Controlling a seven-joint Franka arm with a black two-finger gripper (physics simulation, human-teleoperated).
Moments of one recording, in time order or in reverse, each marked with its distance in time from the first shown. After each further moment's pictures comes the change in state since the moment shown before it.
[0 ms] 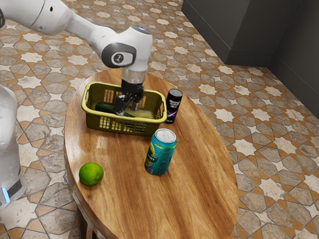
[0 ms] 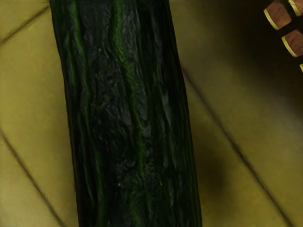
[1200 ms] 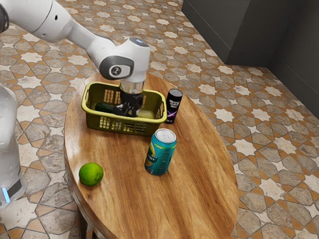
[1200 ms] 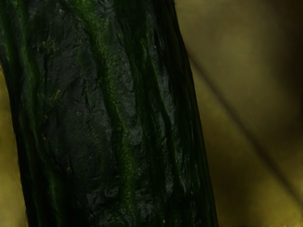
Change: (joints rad) arm -0.015 0.032 -0.001 -0.065 0.024 0.114 0.031
